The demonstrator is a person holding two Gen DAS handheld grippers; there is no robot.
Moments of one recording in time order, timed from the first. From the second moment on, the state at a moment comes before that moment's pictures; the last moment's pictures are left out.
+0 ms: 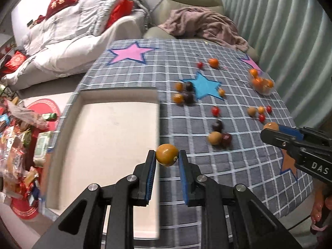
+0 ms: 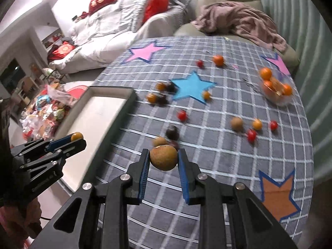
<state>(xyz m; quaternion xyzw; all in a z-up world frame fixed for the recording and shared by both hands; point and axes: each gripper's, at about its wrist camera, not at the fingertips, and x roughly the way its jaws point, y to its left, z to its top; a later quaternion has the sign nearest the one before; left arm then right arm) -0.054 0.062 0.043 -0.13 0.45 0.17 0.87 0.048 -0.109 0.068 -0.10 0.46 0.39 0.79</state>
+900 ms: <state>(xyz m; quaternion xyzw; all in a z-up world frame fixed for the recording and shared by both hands) -0.071 0.185 -0.043 -0.15 0.49 0.26 0.82 0.007 0.096 -0.012 -0.21 0.51 0.44 0.71</state>
